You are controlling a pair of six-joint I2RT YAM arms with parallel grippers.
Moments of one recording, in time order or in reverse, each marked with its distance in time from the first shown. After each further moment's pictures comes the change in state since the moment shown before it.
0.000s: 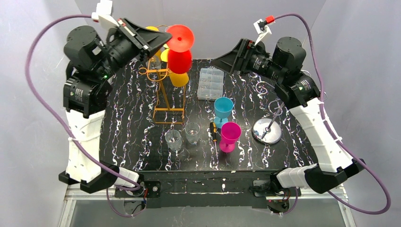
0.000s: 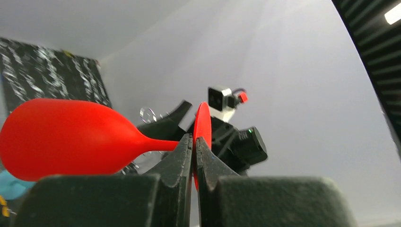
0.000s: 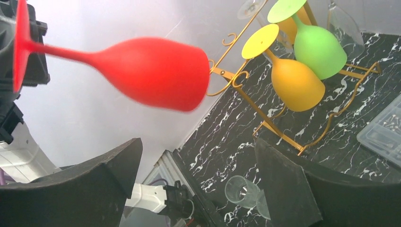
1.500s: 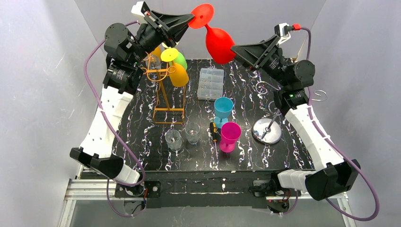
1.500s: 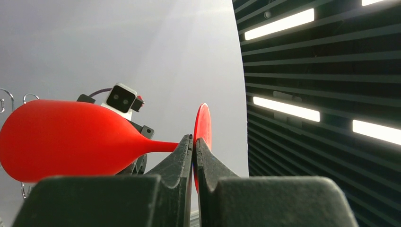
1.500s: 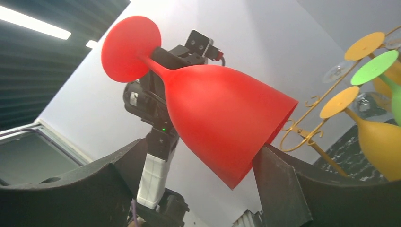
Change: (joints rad) left arm -0.082 0.114 -0.295 0.686 0.131 -0.679; right arm -0.196 -0.087 -0.449 0.975 -0.162 0.645
